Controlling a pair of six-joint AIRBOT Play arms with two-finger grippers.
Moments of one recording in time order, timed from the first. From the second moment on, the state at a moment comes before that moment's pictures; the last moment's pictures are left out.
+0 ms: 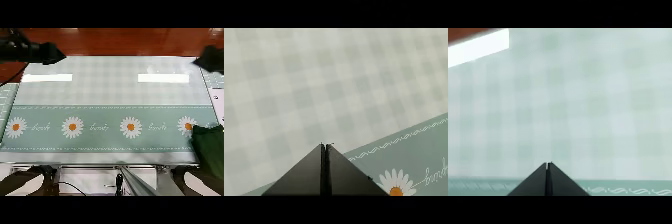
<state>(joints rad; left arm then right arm) -0.11 -1.20 1.44 1.03 -1.12 -1.39 -0.11 -1.14 1.35 -1.18 1.16 1.58</state>
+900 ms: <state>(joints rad) -0.19 -1.27 1.19 1.44 -1.13 -1.61 0.28 -1.43 1.28 -1.73 1.17 1.93</state>
